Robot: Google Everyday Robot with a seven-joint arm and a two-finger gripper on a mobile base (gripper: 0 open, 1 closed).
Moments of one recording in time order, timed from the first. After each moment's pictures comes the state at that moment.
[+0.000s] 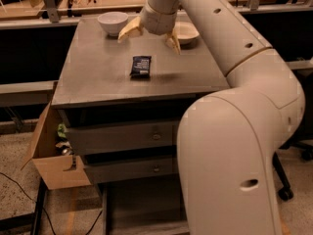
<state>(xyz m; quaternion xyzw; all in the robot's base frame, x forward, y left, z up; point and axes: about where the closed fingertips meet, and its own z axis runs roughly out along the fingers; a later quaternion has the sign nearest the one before) 0.731 0.013 0.904 -0.98 0.02 -0.12 0.14</state>
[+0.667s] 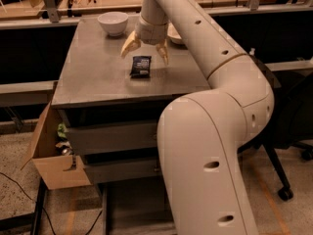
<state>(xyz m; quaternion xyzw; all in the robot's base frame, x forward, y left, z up) 0.749 0.028 0.858 -0.99 -0.01 -0.08 0.12</state>
